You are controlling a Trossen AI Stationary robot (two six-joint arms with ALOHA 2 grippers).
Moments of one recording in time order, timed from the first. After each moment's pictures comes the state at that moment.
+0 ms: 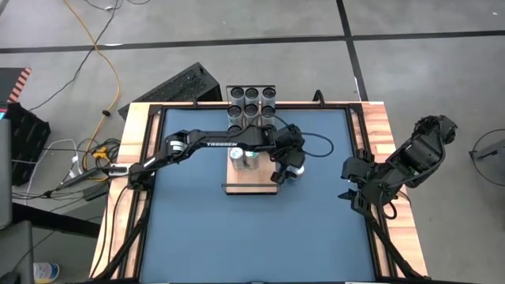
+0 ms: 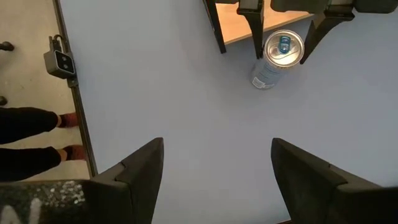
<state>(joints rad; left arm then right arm) 0.13 2.34 2.12 -0.53 0.32 0.54 0.69 1.22 1.61 -1.57 0.32 0.96</state>
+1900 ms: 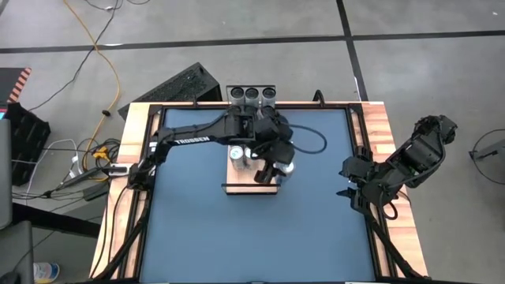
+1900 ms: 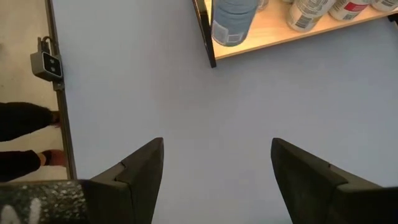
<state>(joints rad) 0.06 2.12 2.35 -0.94 0.23 0.41 0.70 1.22 1.61 -1.57 0.39 0.88</state>
